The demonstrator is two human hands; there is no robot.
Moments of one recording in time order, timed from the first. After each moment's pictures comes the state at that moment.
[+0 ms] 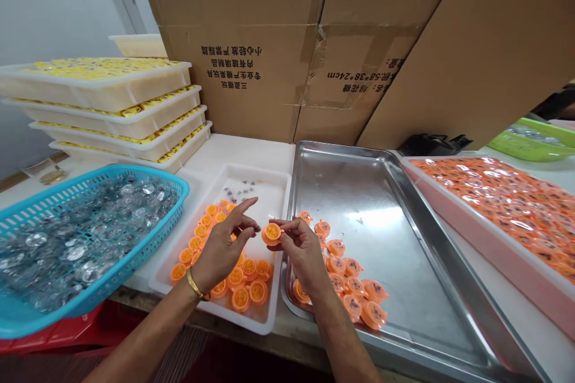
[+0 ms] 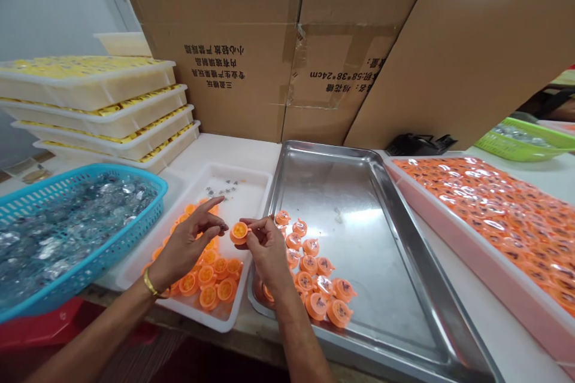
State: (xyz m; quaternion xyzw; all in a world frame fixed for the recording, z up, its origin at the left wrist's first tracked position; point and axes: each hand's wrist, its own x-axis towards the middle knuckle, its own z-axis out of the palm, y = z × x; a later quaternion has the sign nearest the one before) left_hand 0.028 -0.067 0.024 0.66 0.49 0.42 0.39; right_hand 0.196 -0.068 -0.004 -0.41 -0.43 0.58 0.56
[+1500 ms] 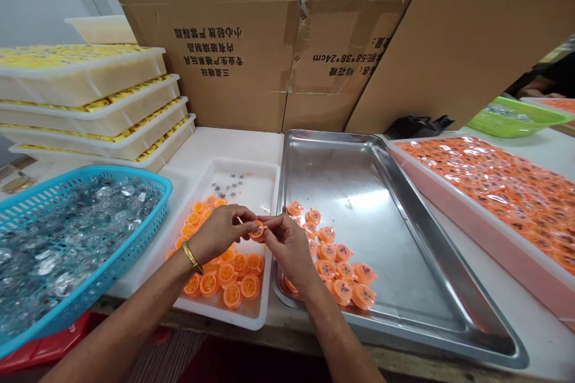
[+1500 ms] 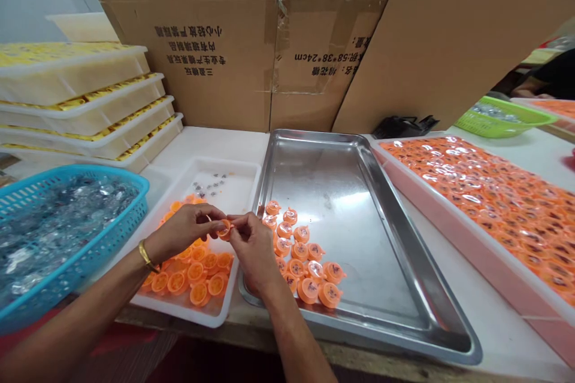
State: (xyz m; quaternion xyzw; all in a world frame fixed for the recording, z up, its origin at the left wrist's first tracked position) left_hand 0.038 -0.033 0.040 0.68 0.51 0.22 0.48; right_hand 0.193 -0.070 -0.011 -0.43 -0.50 0.51 0.55
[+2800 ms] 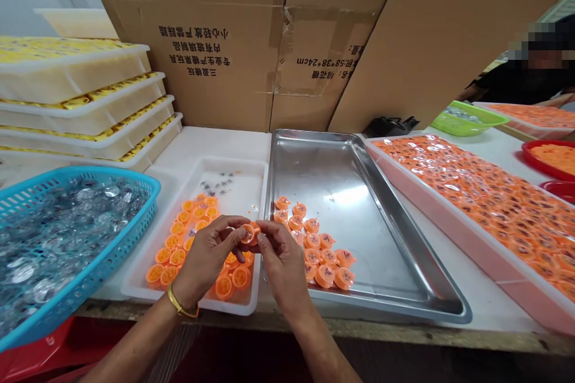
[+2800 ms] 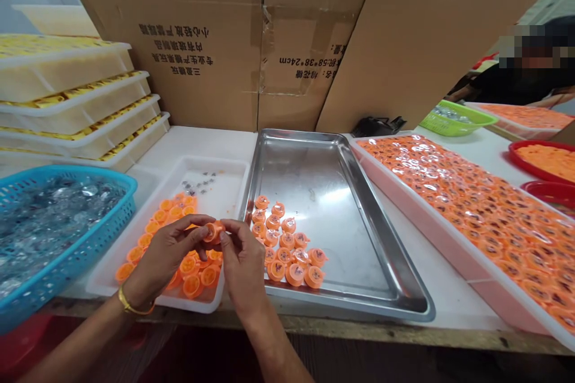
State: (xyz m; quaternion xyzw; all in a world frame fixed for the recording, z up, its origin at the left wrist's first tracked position) left_hand 0.050 -0.087 0.027 0.54 0.49 0.40 0.56; right_hand 0.184 -0.114 -0.001 -0.47 -0.48 0.45 0.58
